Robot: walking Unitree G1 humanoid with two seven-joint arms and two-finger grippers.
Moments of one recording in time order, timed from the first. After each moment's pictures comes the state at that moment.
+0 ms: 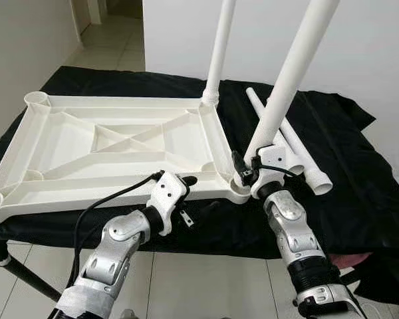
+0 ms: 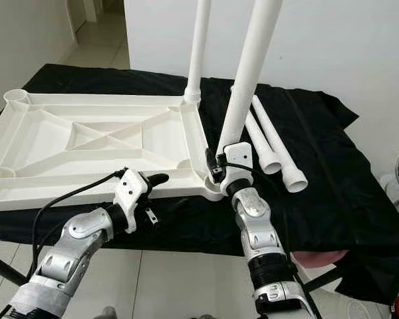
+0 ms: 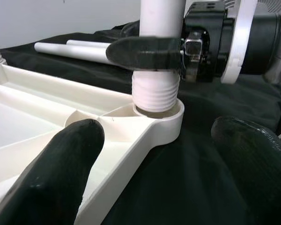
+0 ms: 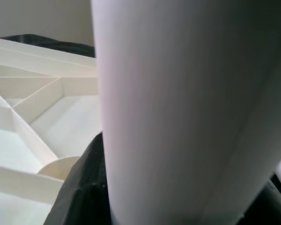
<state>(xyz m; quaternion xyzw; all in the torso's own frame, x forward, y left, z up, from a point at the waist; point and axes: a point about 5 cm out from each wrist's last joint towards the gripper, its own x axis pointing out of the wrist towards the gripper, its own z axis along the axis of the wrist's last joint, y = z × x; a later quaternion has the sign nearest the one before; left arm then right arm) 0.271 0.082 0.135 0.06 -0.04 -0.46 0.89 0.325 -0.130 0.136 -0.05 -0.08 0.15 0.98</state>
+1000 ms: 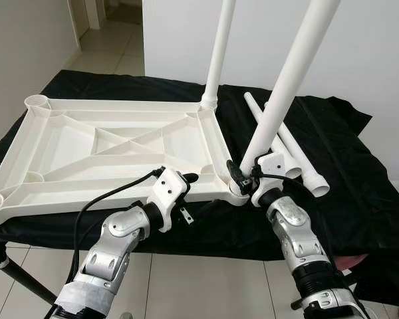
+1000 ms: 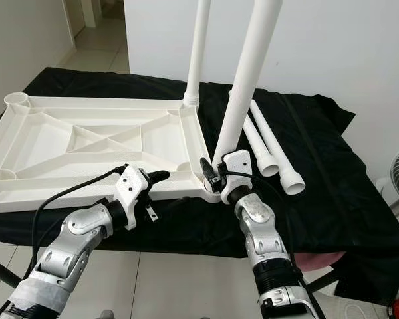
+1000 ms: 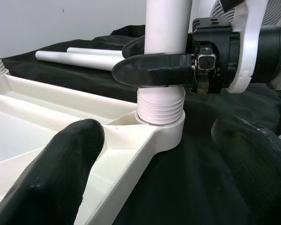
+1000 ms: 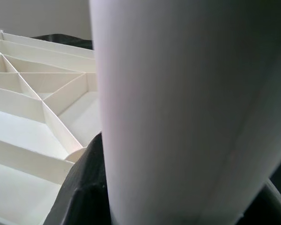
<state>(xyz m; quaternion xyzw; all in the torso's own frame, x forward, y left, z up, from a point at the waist) 0.273 0.083 0.140 0.07 -0.04 -0.46 0.89 0.323 -0.136 0.127 -0.03 -0.05 0.20 0.98</state>
